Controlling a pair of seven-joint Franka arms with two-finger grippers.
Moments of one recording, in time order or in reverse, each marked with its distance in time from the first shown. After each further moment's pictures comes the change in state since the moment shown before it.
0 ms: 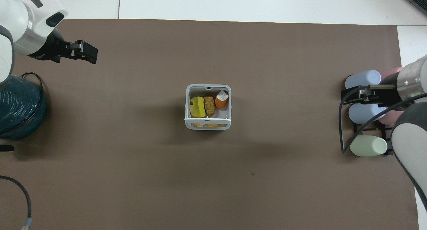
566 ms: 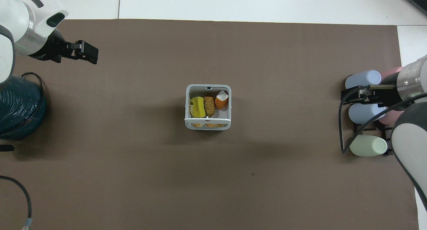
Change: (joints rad) left arm -0.004 -0.002 -0.007 -0.005 0.000 -0.001 0.000; right arm 0.000 0.000 0.000 0.000 0.000 0.000 0.000
